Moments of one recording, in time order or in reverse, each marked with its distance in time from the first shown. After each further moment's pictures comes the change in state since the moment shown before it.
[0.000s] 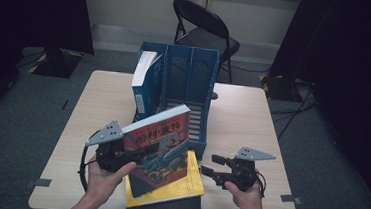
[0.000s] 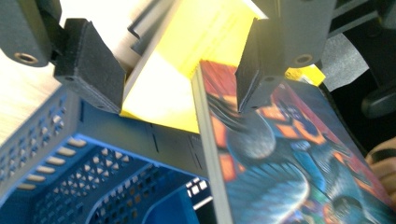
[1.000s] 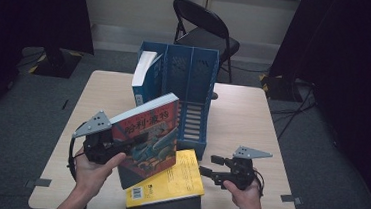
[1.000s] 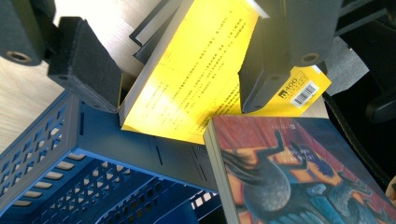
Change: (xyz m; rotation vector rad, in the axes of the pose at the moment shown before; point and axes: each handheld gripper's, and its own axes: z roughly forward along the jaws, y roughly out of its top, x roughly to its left) left arm 0.010 0.021 -0.021 -0.008 0.084 0.020; right arm -0.006 -0.002 0.007 0.035 0.007 0.018
